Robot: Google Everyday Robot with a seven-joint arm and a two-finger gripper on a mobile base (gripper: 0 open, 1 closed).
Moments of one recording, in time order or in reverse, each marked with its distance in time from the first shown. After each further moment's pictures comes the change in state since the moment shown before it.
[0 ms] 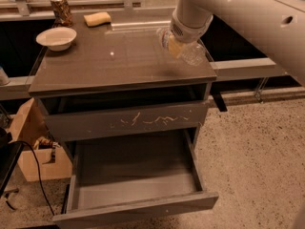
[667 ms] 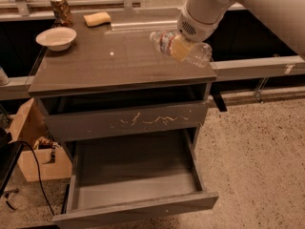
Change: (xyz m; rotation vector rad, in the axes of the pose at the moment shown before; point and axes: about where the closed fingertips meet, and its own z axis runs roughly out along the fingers) arm 0.019 0.025 -0.042 -0.113 -0.023 -0.175
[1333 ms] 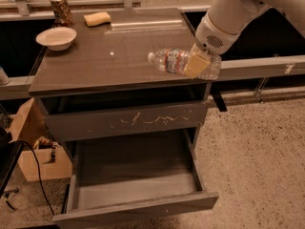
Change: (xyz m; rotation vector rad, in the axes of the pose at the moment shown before) arm 0.047 0.026 -0.005 -0.222 -0.042 -0.274
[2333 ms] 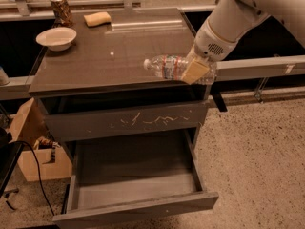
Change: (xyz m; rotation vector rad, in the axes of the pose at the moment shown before) arm 0.004 0.004 0.017 -0.058 -0.051 -0.090
